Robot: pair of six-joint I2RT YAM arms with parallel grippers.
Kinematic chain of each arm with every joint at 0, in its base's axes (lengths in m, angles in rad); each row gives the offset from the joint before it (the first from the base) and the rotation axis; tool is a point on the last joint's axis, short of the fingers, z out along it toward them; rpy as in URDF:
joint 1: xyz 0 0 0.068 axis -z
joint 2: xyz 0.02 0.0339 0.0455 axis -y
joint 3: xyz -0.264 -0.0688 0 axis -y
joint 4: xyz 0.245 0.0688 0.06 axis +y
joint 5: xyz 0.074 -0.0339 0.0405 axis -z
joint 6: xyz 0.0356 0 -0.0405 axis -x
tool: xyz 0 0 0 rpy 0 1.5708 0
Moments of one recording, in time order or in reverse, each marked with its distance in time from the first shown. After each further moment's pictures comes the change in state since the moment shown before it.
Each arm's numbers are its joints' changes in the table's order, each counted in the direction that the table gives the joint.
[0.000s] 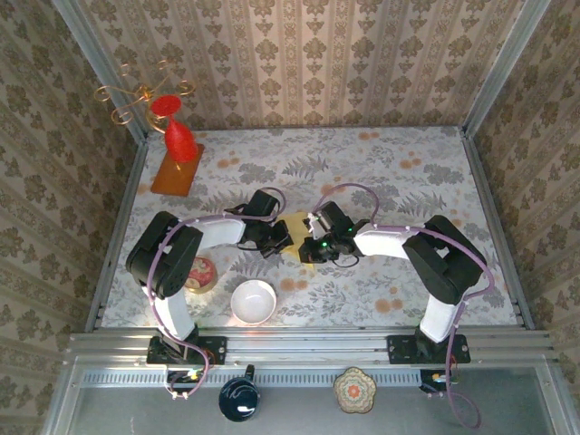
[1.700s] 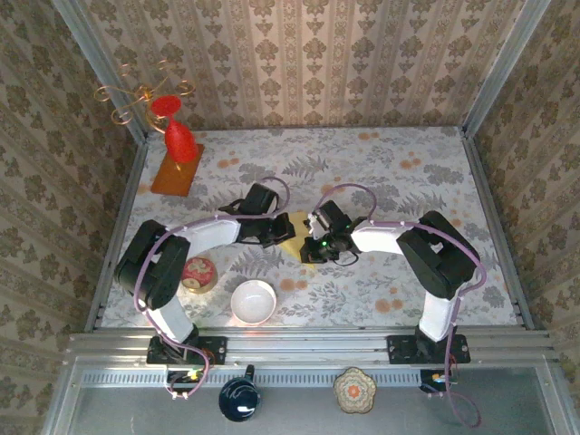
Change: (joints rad) left arm 0.014 0.099 0.002 -0.032 -0.004 -0.199; right arm 0.012 -0.055 0.035 0.054 -0.014 0.006
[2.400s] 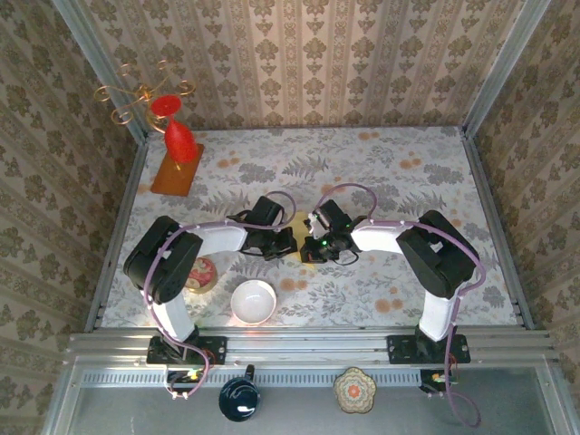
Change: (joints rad) left arm 0.040 -0.062 -0.062 -0.047 0.012 0.001; right arm 0.004 -0.005 0.007 0.010 -0.009 -0.004
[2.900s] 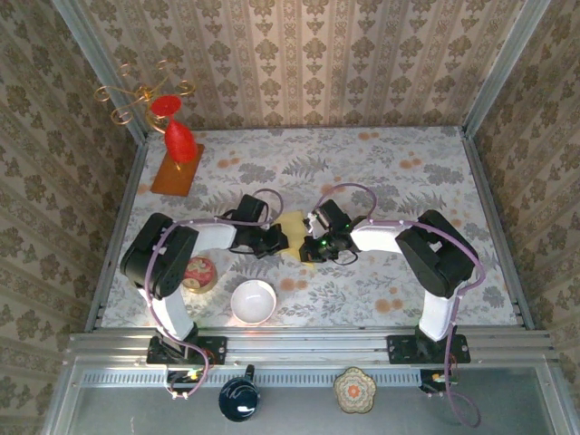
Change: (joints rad) left arm -0.143 -0.016 -0.056 -0.080 0.136 -0.060; right arm 0.003 -0.007 0.001 -0.005 0.001 0.000
